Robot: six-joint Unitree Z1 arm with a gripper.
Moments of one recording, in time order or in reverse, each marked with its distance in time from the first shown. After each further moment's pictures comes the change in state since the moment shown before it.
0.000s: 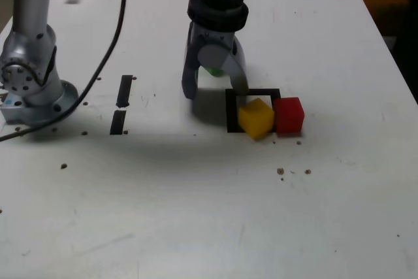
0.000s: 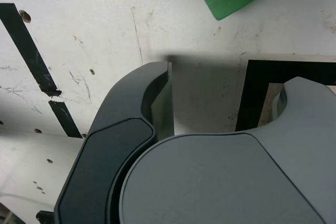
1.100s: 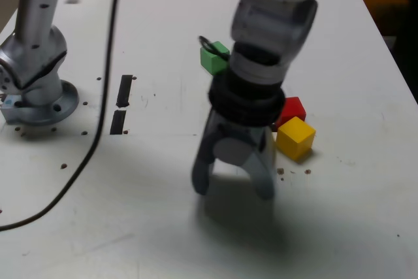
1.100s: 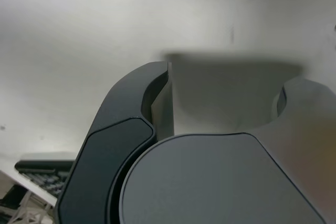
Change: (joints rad) arm -0.514 0.133 -0.265 0.085 -0.139 -0.345
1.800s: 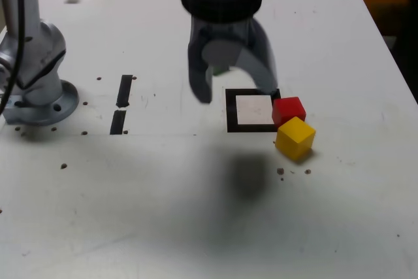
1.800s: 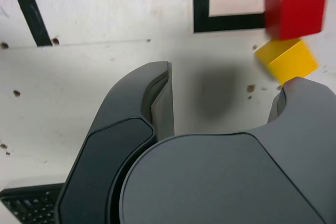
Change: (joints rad) arm 0.088 -0.240 -0.047 0.158 0.257 -0.069
